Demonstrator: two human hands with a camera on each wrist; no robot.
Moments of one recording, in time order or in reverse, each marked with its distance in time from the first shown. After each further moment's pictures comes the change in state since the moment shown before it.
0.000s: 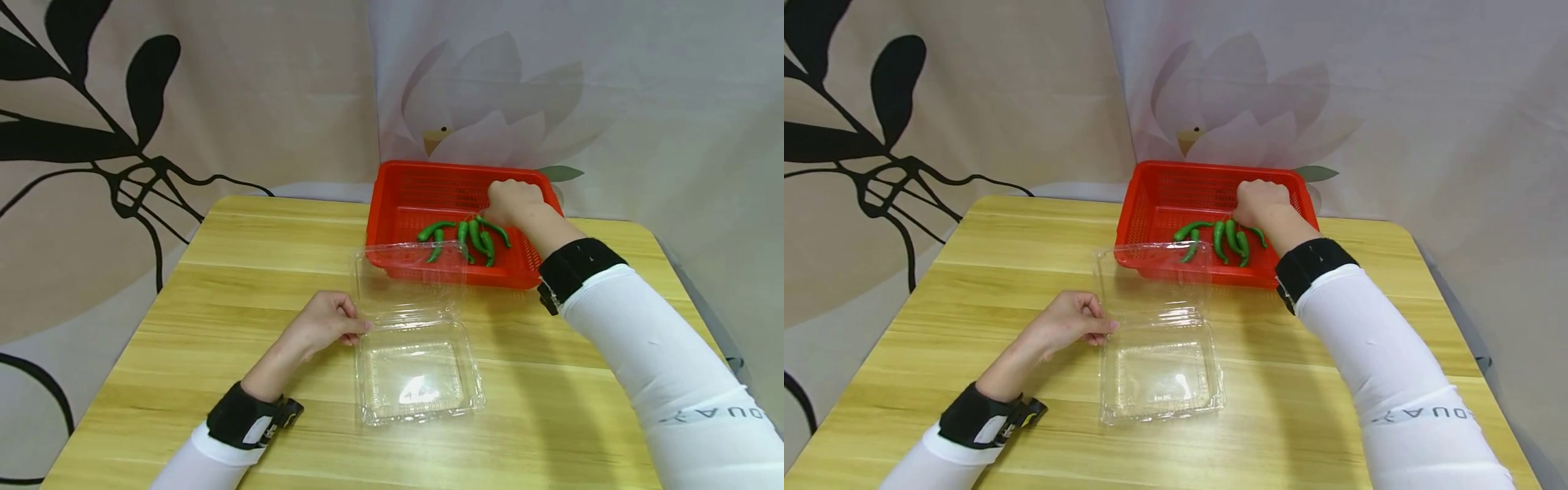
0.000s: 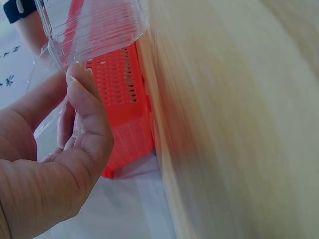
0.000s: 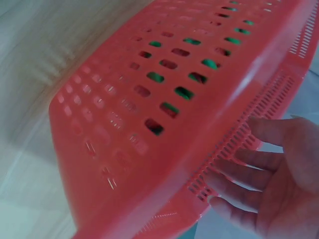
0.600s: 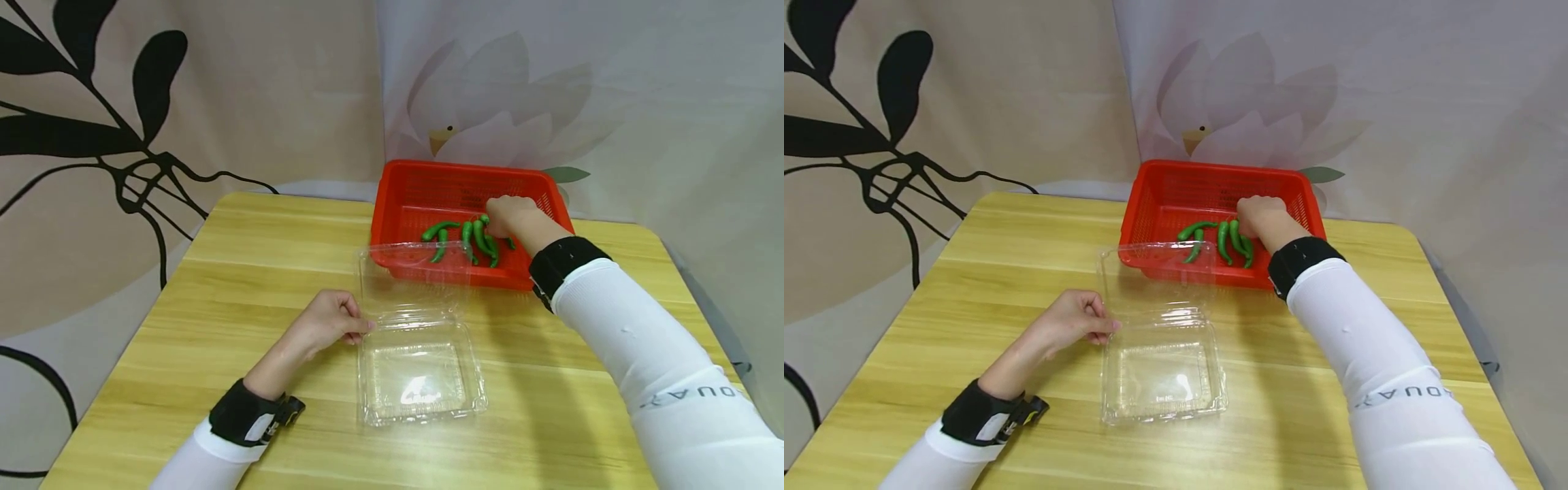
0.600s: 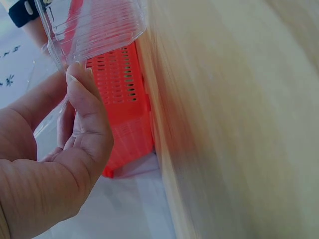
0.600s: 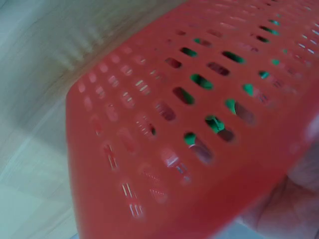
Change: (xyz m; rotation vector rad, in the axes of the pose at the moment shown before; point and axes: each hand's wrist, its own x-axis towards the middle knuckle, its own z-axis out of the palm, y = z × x) left_hand 0.000 0.000 -0.001 -0.002 0.003 -0.015; right_hand 0.016 -0.005 0.019 -0.098 -0.155 -0.045
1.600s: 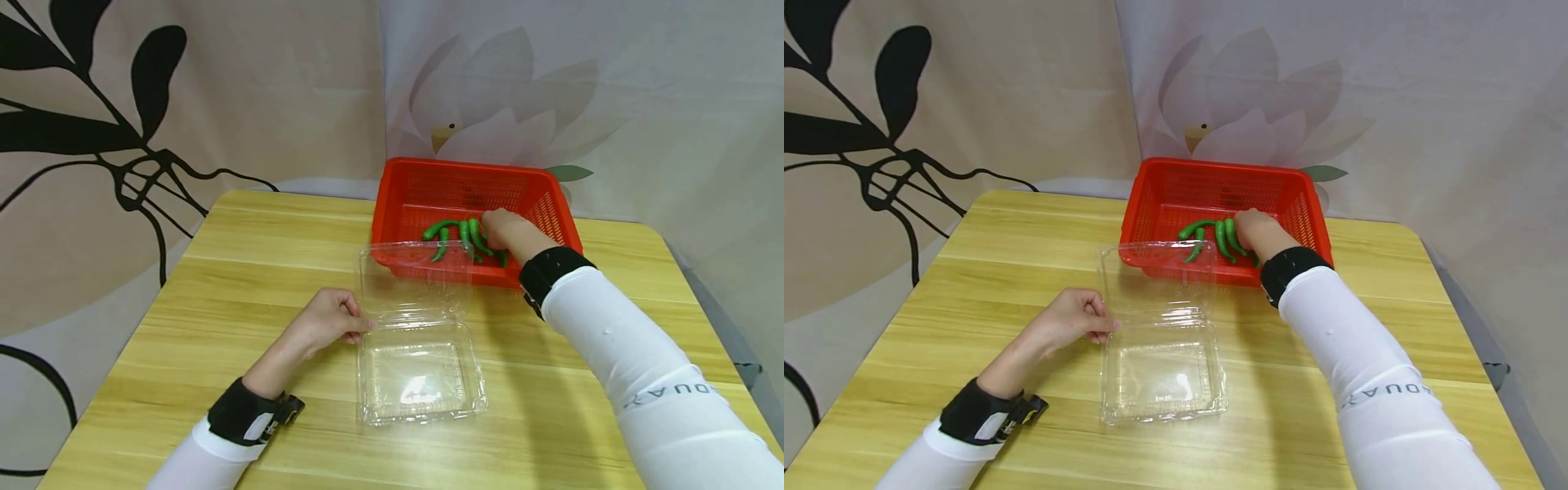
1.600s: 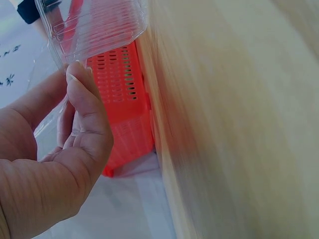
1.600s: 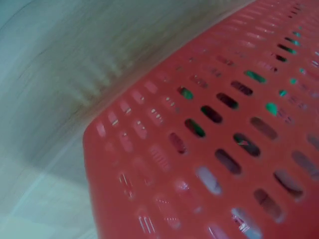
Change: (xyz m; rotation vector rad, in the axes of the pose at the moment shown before) left_hand 0.001 0.001 -0.001 0.004 -0.003 -0.011; right_hand 0.012 -0.006 0.028 0.077 -0.051 -0.037
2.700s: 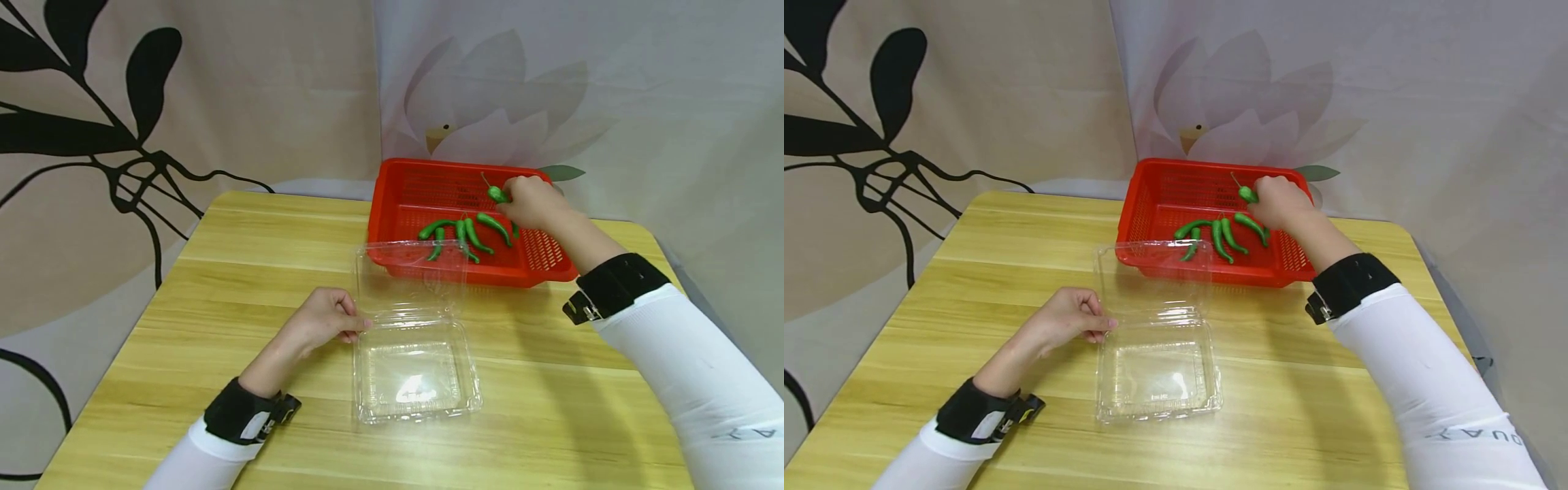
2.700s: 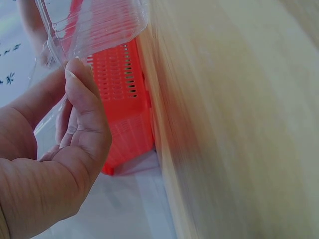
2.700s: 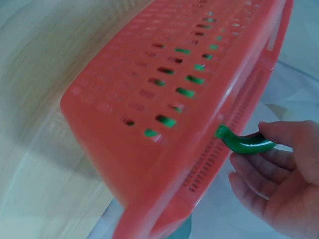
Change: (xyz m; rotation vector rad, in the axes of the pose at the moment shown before) left_hand -0.003 0.003 -0.002 0.006 -0.009 -0.011; right_hand -0.055 0.028 -0.039 0.187 0.352 -0.064
